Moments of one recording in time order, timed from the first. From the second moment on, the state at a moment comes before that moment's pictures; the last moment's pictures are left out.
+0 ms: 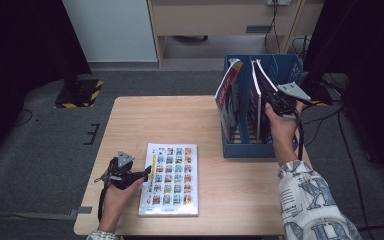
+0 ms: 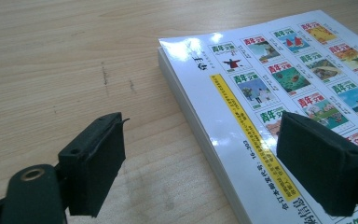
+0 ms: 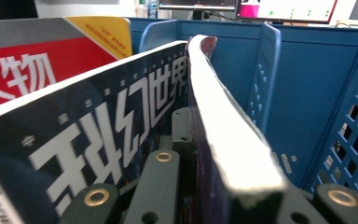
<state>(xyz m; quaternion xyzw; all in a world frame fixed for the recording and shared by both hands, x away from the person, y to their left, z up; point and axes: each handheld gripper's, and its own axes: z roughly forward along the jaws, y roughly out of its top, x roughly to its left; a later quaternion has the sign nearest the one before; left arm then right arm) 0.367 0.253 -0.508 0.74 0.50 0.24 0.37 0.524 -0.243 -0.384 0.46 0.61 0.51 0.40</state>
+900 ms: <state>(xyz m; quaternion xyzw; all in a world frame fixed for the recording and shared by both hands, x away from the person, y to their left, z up) 0.366 0.253 -0.507 0.74 0.50 0.24 0.37 0.509 -0.234 -0.382 0.44 0.63 0.51 0.38</state>
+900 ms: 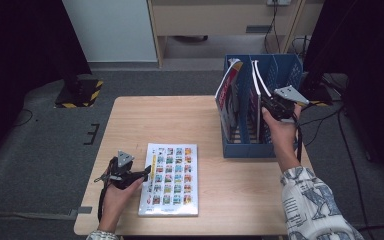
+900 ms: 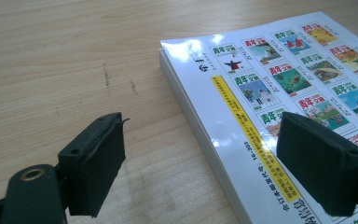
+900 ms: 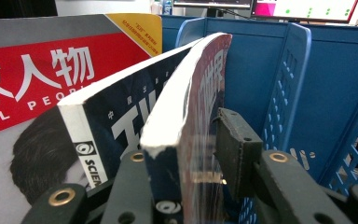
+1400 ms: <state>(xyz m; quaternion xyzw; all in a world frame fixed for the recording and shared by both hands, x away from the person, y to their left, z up) 0.367 0.255 -0.506 0.74 0.50 0.24 0.37 0.507 -0.240 -0.383 0.47 0.62 0.52 0.37</state>
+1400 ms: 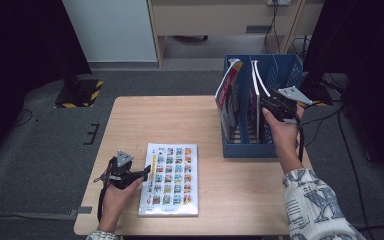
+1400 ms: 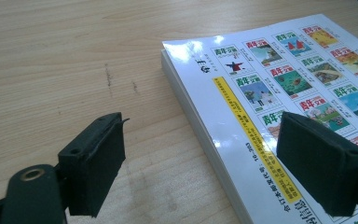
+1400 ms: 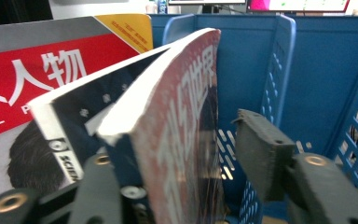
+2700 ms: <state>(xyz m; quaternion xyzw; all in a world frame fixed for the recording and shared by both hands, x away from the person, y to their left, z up) 0.367 0.252 -0.507 0.75 0.50 0.24 0.36 0.462 -0.246 -0.393 0.46 0.63 0.53 0.33</state>
